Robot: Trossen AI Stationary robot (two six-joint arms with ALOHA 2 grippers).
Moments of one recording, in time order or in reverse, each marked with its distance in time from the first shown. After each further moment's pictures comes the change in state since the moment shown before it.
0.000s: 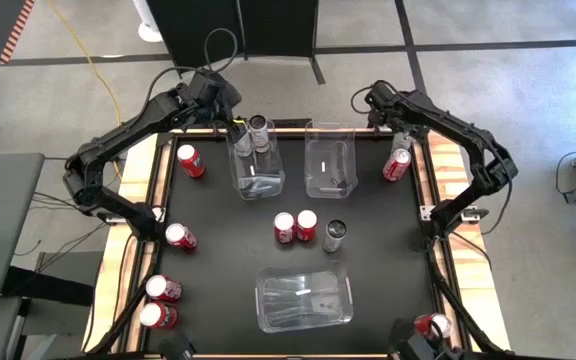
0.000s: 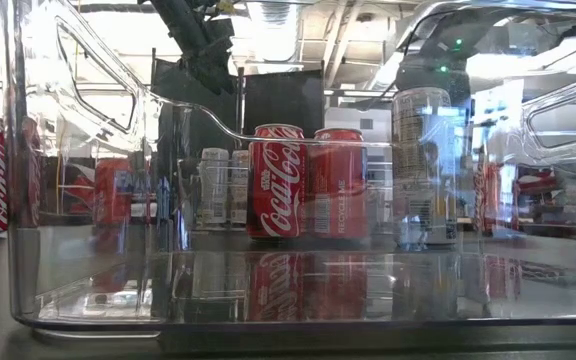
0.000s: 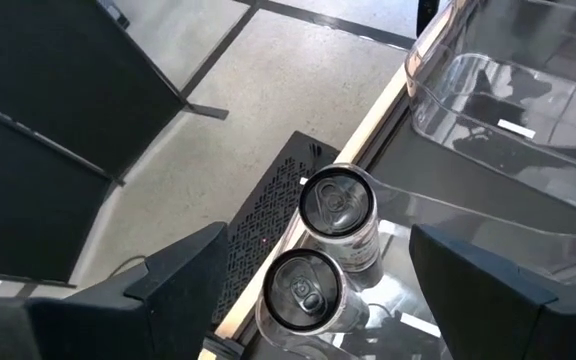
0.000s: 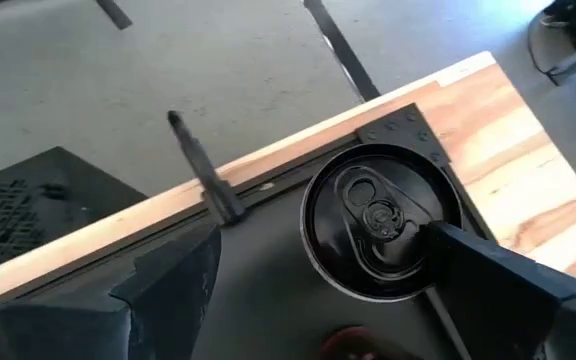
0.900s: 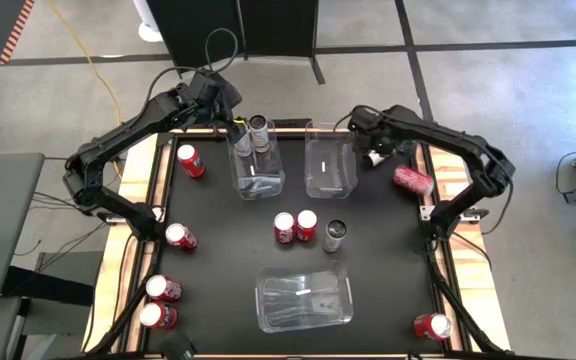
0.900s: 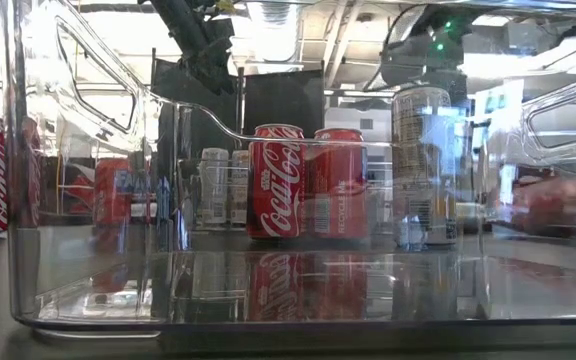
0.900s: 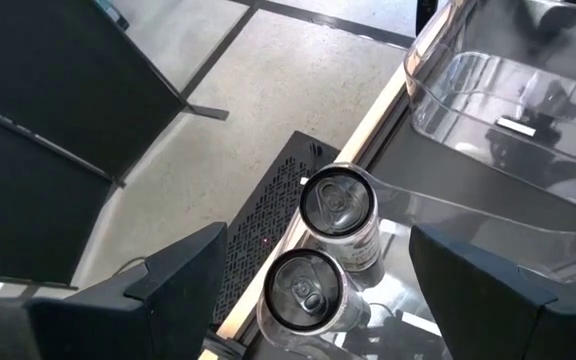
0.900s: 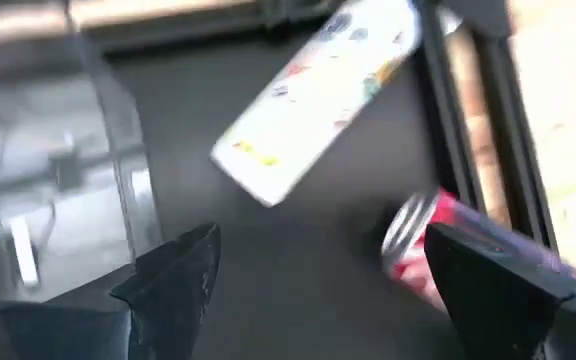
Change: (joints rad) left arm 0.000 0.000 0.000 0.000 0.001 0.006; right arm 0.228 -0.017 -0.006 -0.204 -0.112 0.055
